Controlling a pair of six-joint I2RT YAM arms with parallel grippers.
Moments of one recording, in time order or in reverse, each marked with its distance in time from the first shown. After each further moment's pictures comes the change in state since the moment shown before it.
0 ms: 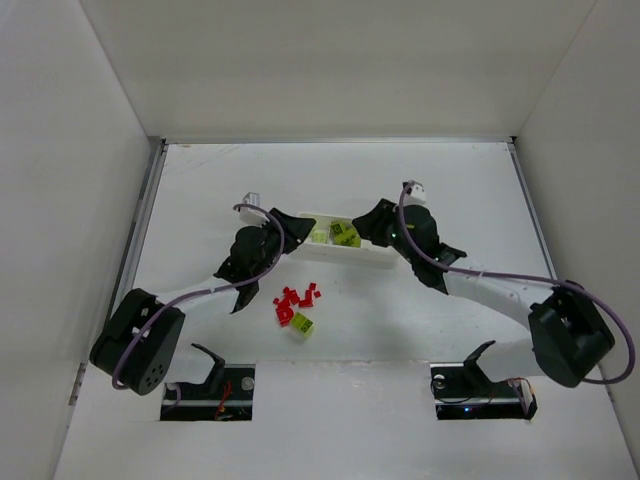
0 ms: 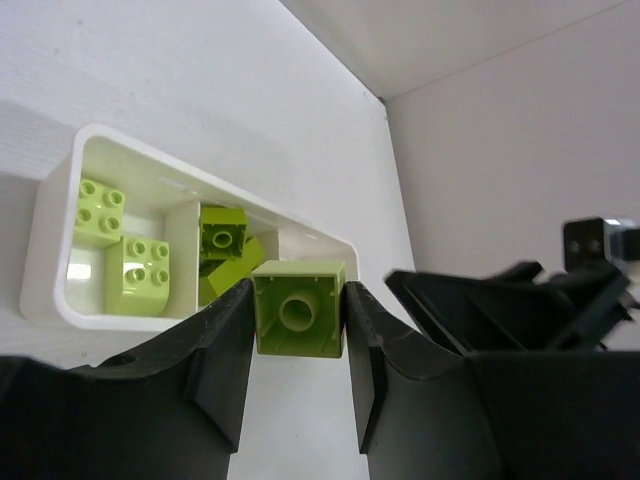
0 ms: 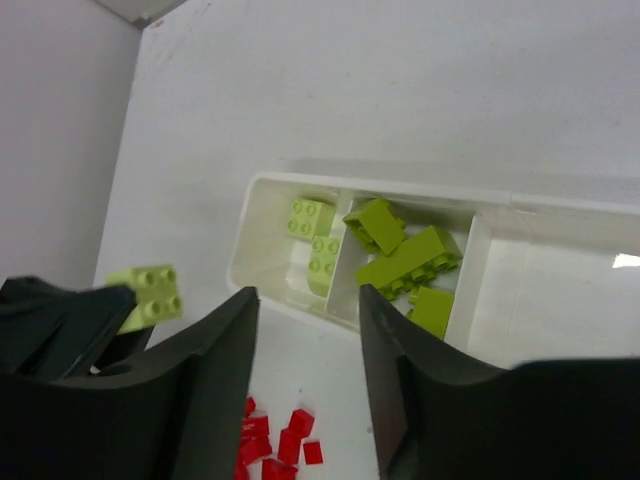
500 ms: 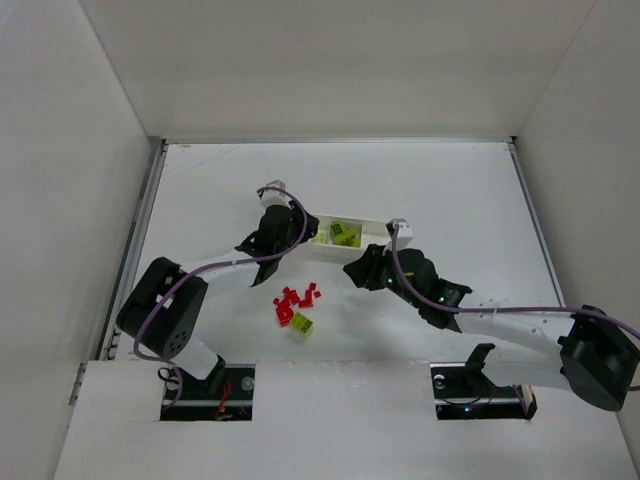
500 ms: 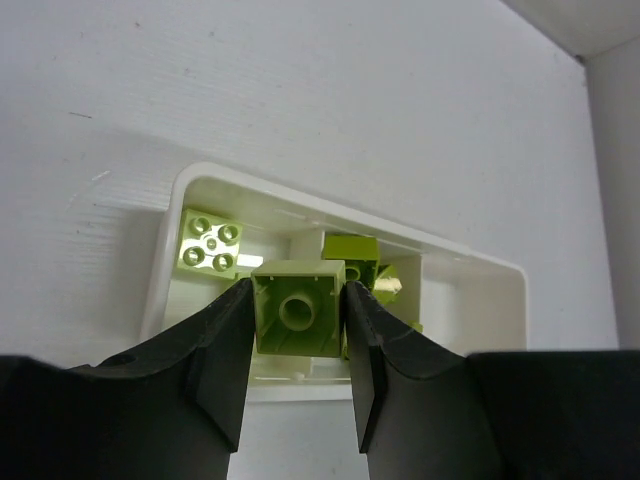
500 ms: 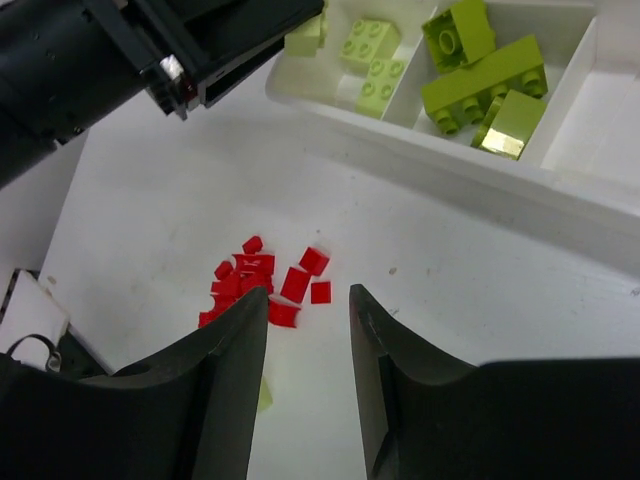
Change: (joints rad) left arm -0.051 0.207 0.269 -0.333 -0.179 0.243; right arm 0.250 -0.243 -0.243 -0.013 0.053 -0.066
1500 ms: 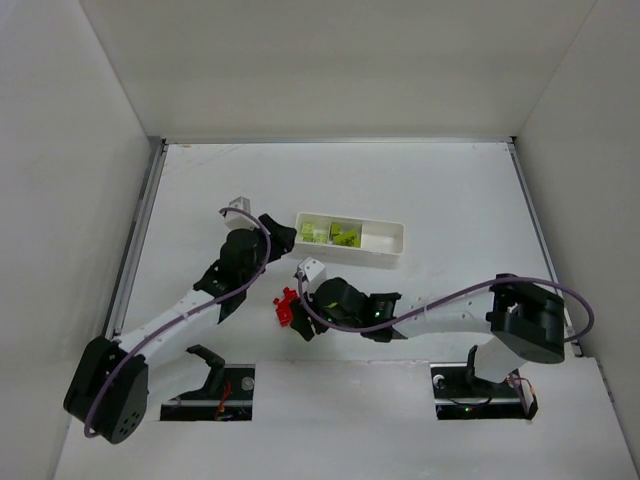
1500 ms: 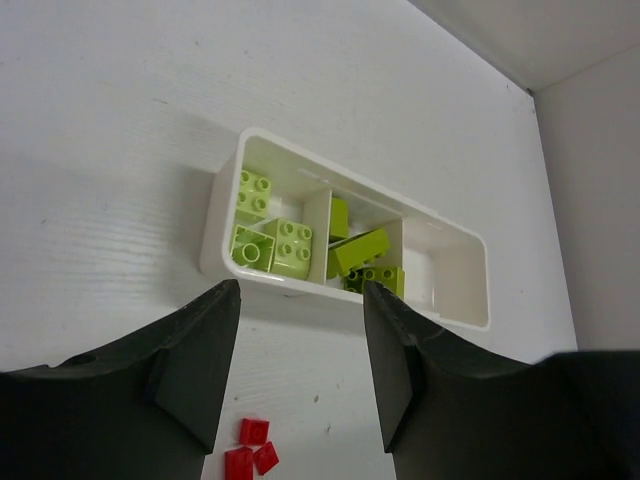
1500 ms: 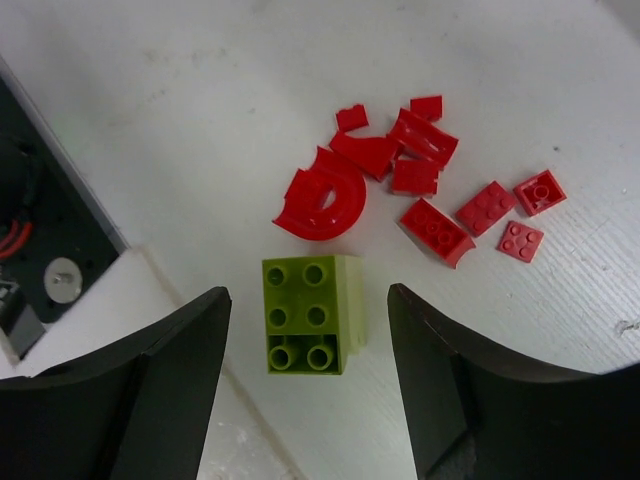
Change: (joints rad) left arm 0.036 -0.444 -0.211 -0.149 -0.010 0.002; right arm 0.379 0.409 0.296 -0.112 -0.019 -0.275
